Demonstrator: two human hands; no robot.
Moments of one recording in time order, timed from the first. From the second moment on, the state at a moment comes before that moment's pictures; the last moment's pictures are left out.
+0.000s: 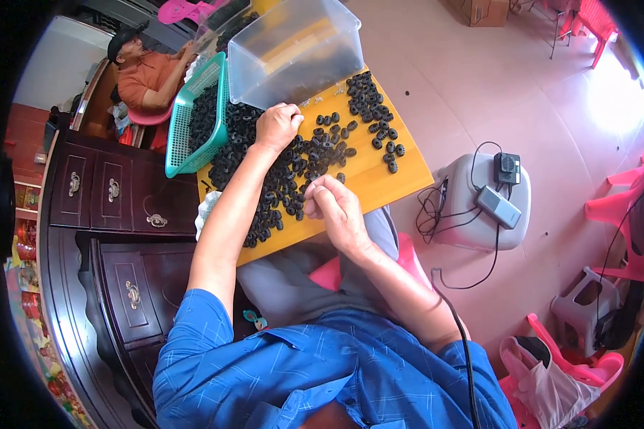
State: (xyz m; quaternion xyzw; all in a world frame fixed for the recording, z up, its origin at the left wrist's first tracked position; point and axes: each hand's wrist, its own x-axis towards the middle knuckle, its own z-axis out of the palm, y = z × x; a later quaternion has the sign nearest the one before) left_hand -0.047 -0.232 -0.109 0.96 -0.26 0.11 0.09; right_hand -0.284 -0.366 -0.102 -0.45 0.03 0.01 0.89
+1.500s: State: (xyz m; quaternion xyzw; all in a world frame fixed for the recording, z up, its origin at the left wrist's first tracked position) left_hand -0.072 -0.192 -0.092 0.93 -0.27 0.18 0.16; right_hand -0.283 -0.365 -0.104 -0.45 0.02 0.01 0.89
